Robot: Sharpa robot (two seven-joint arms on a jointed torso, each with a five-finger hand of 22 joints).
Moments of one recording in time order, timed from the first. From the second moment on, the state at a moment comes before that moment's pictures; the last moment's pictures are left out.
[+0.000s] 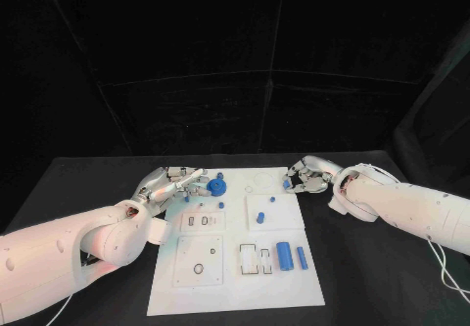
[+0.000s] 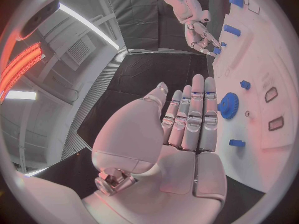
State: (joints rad) left arm 1.20 -0.89 -0.09 1.58 0.00 -0.23 0.42; left_hand 1.38 0.04 0.11 0.14 0.05 0.95 0.22 0.12 0.07 1.05 0.16 0.16 0.07 1.16 0.10 0.26 0.28 0.17 0.98 0.21 0.31 0.13; right arm 1.18 -0.80 0.01 1.19 -1.17 -0.23 0.18; right_hand 1.46 -0.04 0.12 0.05 0.19 0.97 0.14 0.14 0.07 1.42 0.06 1.34 1.31 1.47 -0.01 1.52 1.31 0.05 1.47 0.10 1.52 1.31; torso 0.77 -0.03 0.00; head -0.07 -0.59
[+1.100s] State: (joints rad) left arm 1.20 -0.89 -0.09 1.58 0.00 -0.23 0.42; left_hand 1.38 0.04 0.12 0.14 0.05 0.95 0.22 0.12 0.07 1.05 0.16 0.16 0.07 1.16 0.10 0.26 0.28 0.17 0.98 0.21 0.31 0.13; right arm 1.17 -0.79 0.01 1.20 -1.21 -0.28 0.15; right_hand 1.42 0.00 0.17 0.05 0.21 1.06 0.12 0.15 0.07 1.43 0.05 1.34 1.31 1.46 -0.02 1.52 1.31 0.05 1.47 0.09 1.52 1.31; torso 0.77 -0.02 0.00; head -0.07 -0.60
